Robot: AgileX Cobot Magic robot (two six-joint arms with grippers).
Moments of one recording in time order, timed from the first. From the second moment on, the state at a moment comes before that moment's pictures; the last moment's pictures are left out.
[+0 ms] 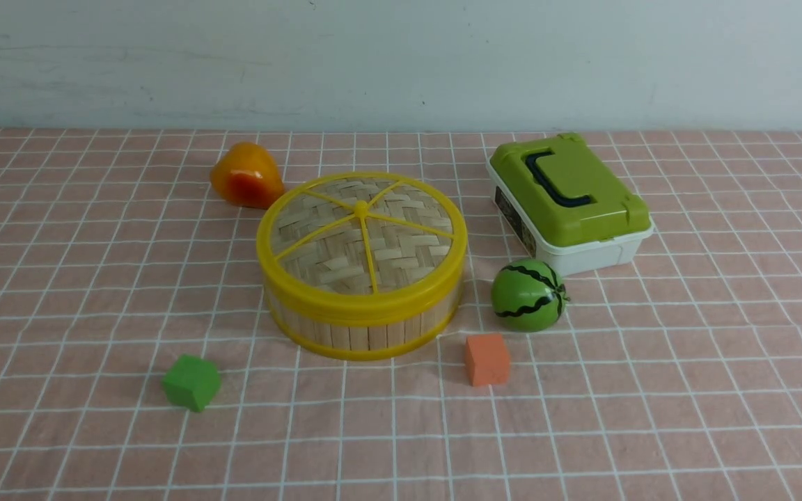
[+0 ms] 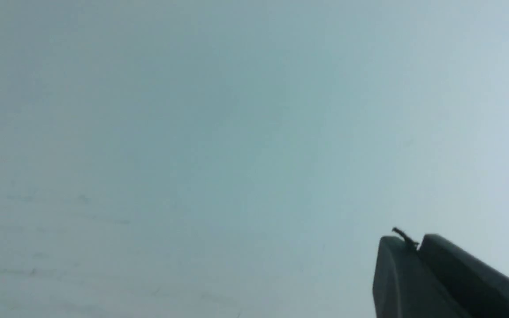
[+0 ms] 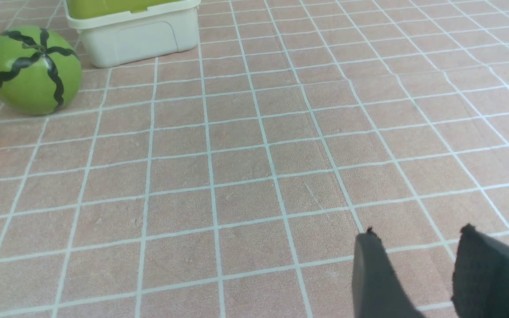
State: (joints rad) right arm -0.11 -0.01 0.02 0.02 0.39 0.10; left arm -0.06 -0.01 0.03 -0.06 -0.53 -0.21
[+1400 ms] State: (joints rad) right arm -0.11 -0.01 0.02 0.02 0.39 0.10; left arm -0.36 1.74 -1.68 -0.02 0.93 -0.04
